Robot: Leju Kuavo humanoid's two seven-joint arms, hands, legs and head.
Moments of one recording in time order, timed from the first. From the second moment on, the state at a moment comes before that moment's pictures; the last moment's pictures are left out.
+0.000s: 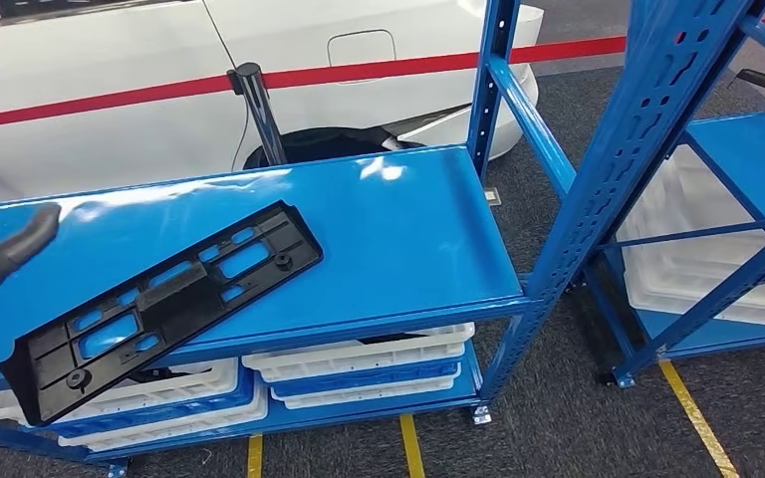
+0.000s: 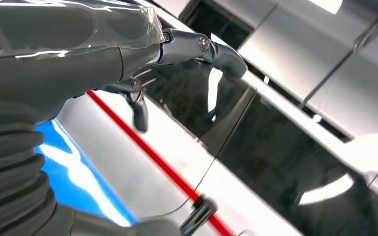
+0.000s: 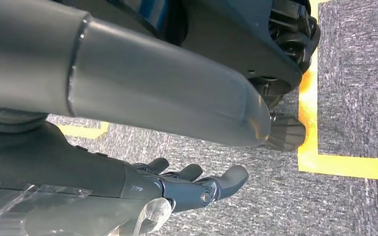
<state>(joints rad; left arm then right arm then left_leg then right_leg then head) -0.36 0.66 -0.30 -1.99 -0.31 0.21 0.45 -0.15 -0.05 0.82 -0.24 -0.56 -0.13 -0.16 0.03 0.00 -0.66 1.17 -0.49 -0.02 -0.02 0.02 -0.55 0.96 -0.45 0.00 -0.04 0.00</state>
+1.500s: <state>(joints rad) -0.29 0.72 -0.91 -1.99 -0.44 -0.63 0.70 -0.11 -0.06 0.81 -0.23 -0.63 -0.14 -0.21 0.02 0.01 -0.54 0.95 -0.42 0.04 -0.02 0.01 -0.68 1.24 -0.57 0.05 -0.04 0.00</state>
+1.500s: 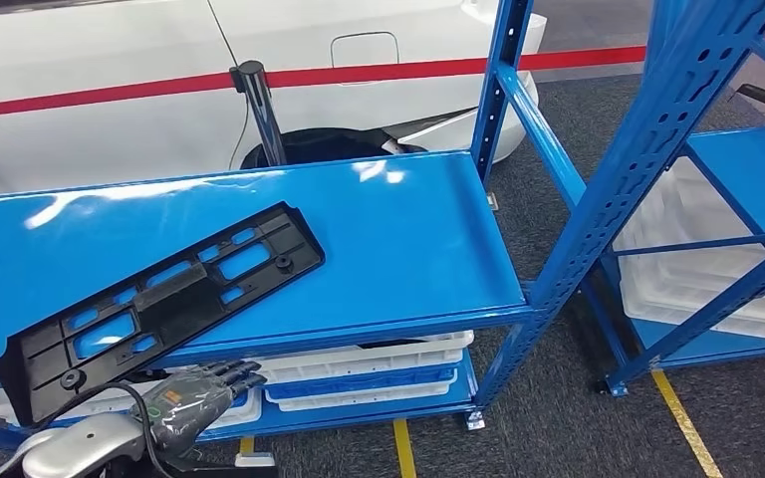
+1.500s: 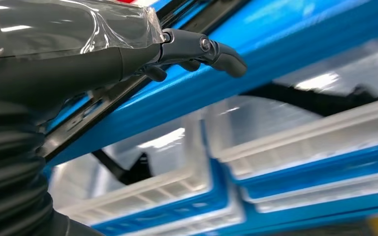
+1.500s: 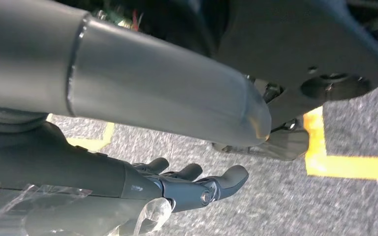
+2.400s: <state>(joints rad) 0.00 0.66 -0.63 -2.12 -1.07 -0.33 0.70 -0.10 -0.06 0.79 -0.23 -0.70 -0.17 -0.21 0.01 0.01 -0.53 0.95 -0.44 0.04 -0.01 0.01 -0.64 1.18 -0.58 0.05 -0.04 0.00</state>
